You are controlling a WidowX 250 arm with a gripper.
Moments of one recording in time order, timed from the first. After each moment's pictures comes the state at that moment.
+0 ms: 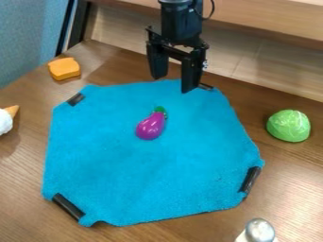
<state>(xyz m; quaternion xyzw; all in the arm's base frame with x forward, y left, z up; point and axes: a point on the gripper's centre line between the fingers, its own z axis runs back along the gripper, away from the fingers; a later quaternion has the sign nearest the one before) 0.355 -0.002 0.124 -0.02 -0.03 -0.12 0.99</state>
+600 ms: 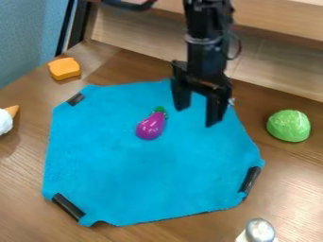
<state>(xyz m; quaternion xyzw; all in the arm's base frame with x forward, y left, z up) 0.349 -0.054 0.086 -0.03 -0.03 -0.14 0.99</state>
